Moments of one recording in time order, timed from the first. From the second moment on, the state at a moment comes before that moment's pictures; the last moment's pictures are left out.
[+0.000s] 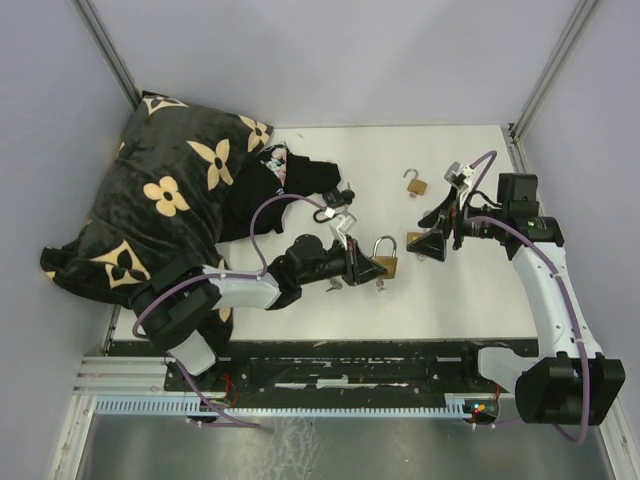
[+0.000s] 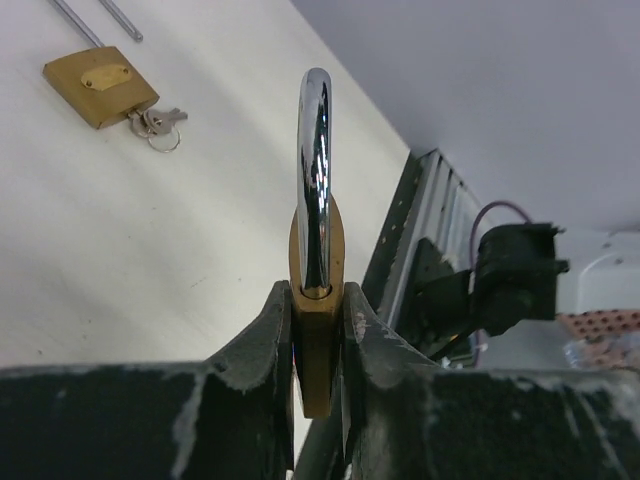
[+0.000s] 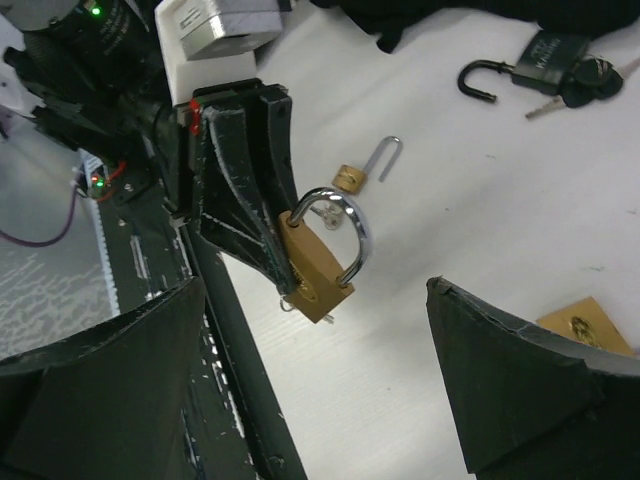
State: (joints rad) left arm -0.92 1.64 0.68 0.83 0.35 -0.63; right arm -0.04 1.12 1.05 -0.75 -1.11 -0.40
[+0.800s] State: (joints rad) left arm -0.95 1.53 0.73 1.22 -0.08 -0.96; right arm 0.07 1.04 0.68 0.36 -1.17 0.71
